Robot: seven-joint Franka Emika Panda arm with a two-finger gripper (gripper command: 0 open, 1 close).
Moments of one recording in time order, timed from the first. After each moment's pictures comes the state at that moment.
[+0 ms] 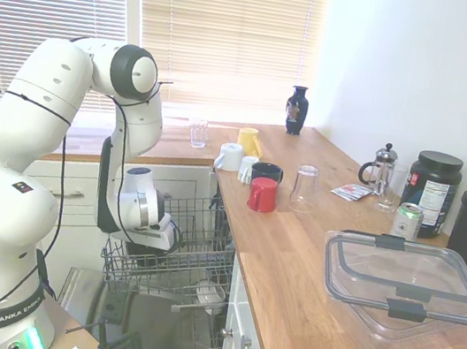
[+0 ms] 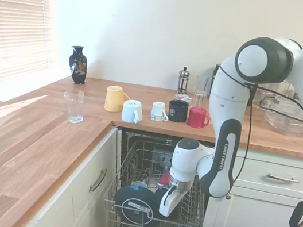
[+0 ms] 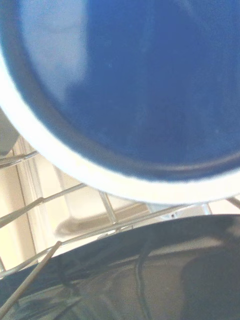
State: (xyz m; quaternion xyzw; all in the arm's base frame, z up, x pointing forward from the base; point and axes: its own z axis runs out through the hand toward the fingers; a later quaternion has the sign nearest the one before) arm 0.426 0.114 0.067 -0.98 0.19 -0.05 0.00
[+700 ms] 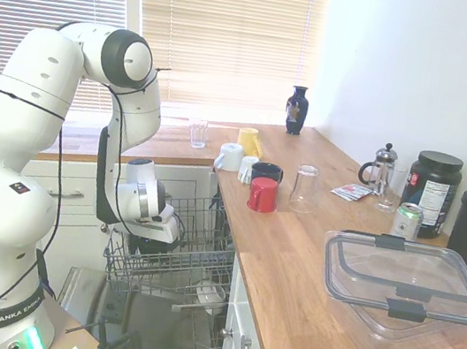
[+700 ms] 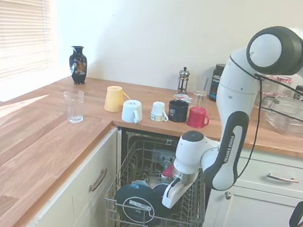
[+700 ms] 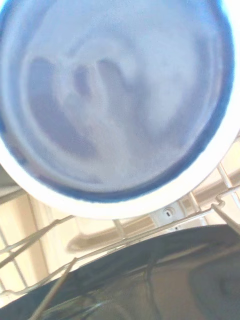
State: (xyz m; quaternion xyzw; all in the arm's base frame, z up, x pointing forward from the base) arm 0.423 0.099 0.102 -0.97 0.22 -0.06 0.01
